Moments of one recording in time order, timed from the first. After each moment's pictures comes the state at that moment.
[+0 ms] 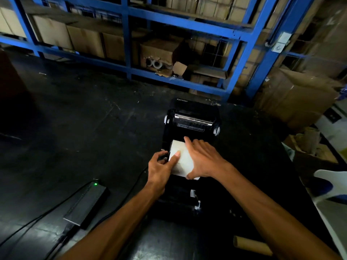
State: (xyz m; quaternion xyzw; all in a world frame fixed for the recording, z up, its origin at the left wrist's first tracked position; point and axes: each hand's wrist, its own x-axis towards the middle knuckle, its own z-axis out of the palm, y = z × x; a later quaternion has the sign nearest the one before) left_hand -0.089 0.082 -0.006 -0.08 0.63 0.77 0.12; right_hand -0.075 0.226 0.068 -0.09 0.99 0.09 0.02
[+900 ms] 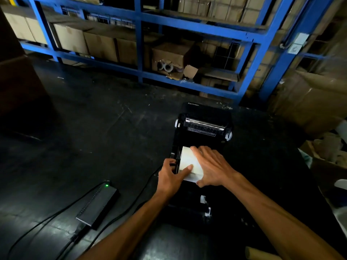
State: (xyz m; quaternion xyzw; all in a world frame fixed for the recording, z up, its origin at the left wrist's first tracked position) left_hand -0.081 0.073 -0.005 -0.02 0.75 0.65 0.11; right_hand -0.080 0.233 0.048 -0.13 0.99 0.07 0.04
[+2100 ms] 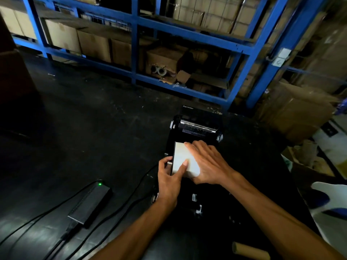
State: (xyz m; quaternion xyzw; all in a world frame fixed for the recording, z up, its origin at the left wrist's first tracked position) left_hand -0.051 0.091 0.010 -0.05 0.51 0.85 0.05; right_hand -0.063 0.226 0.081 -0.14 0.99 0.09 -0.02
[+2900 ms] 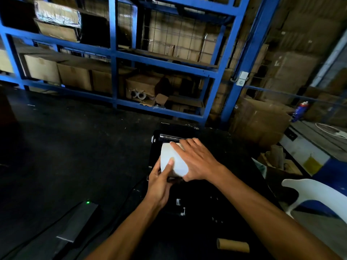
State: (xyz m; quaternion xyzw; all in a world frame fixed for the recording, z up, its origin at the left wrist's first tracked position) left_hand -0.034 0.085 0.060 0.08 0.40 0.90 0.18; right_hand -0.022 0.213 0.153 -0.14 0.97 0.20 -0.08
